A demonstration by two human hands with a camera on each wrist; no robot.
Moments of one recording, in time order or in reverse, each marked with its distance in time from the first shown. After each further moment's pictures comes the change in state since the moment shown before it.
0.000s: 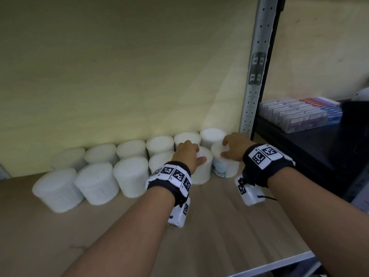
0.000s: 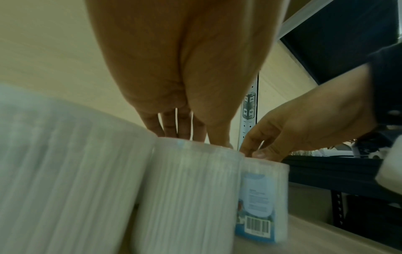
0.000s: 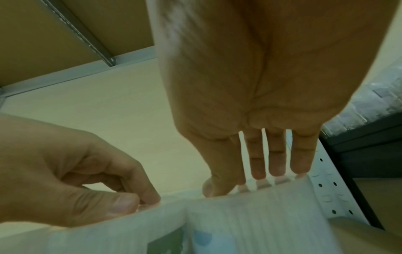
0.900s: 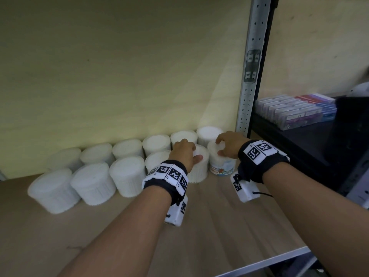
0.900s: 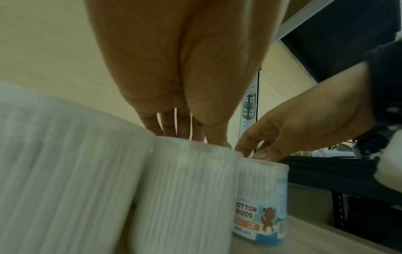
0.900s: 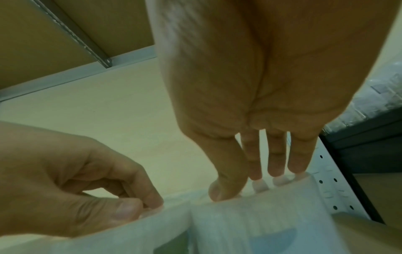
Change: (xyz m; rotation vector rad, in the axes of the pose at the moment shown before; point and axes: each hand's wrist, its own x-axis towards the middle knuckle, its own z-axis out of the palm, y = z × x) left_hand 0.001 0.002 0.001 -0.016 0.005 -0.014; right_hand -0.008 -0.002 -0.006 -0.007 -0.040 -0.031
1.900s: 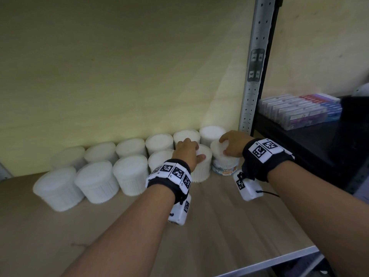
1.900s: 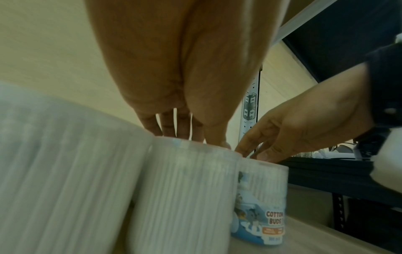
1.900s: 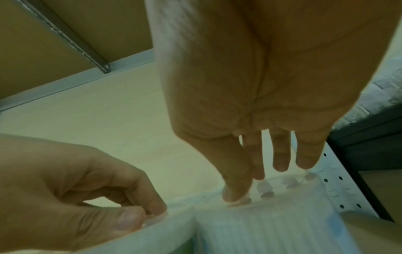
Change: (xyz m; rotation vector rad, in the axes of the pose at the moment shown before) left_hand -0.002 0.002 -0.001 0.046 -0.009 0.011; right_hand 0.004 0.001 -0.003 -0.008 -0.015 0.008
